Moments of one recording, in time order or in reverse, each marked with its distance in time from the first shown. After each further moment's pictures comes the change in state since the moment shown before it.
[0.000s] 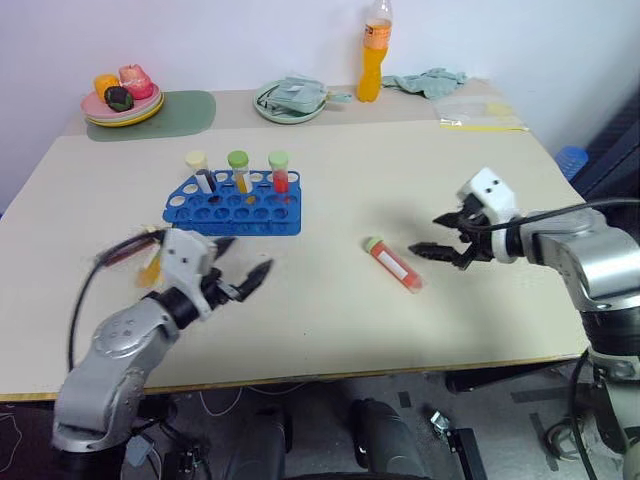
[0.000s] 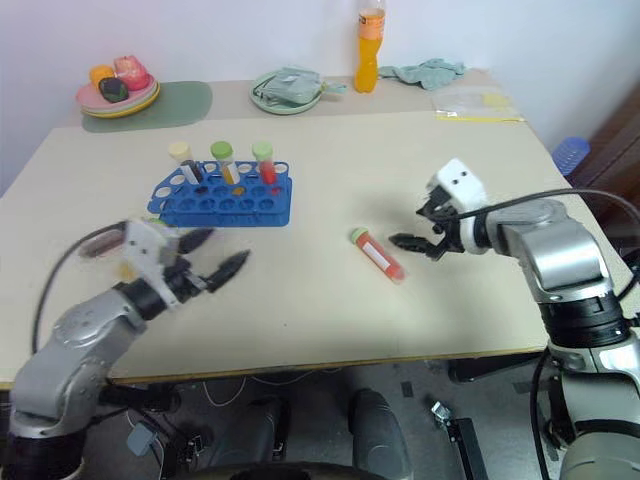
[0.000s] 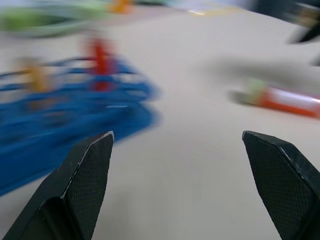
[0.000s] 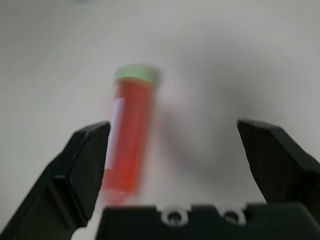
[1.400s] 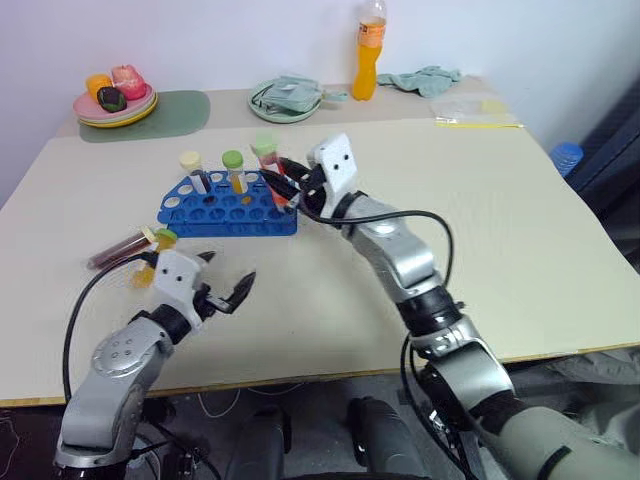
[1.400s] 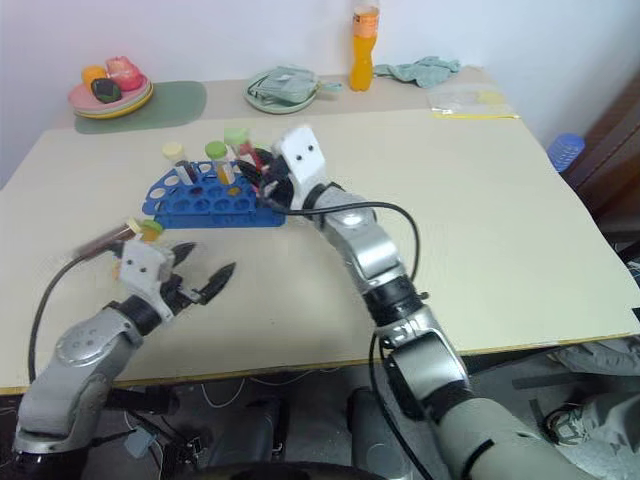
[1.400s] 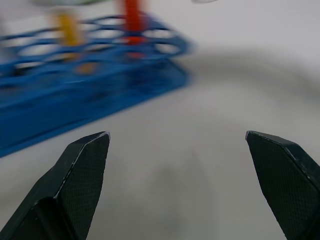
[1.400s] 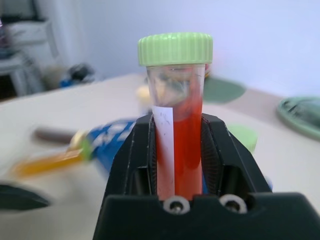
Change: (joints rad) left arm 0.142 -0.062 0.177 0.045 0.084 -0.086 0.161; right arm -0.114 0.803 0.044 0.493 -0.131 -1.075 -0.435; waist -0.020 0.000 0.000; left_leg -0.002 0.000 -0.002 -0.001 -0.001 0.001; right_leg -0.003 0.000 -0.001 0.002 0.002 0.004
